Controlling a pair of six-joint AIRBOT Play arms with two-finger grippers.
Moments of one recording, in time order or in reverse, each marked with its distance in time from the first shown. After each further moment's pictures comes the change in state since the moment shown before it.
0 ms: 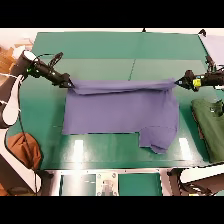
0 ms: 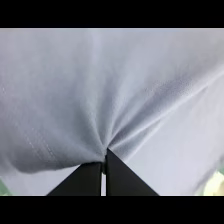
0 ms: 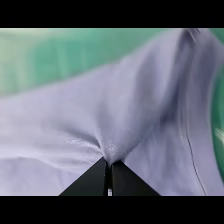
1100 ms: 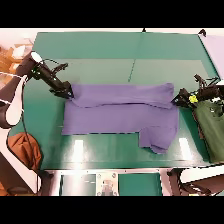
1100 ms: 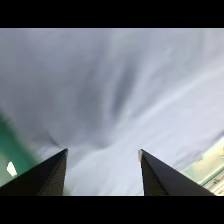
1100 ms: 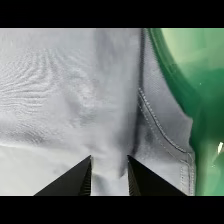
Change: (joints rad) left arm -0.041 -0.005 0.002 0.225 -0.185 -0.145; right arm -0.007 0.014 -0.172 -0.182 0.052 0.051
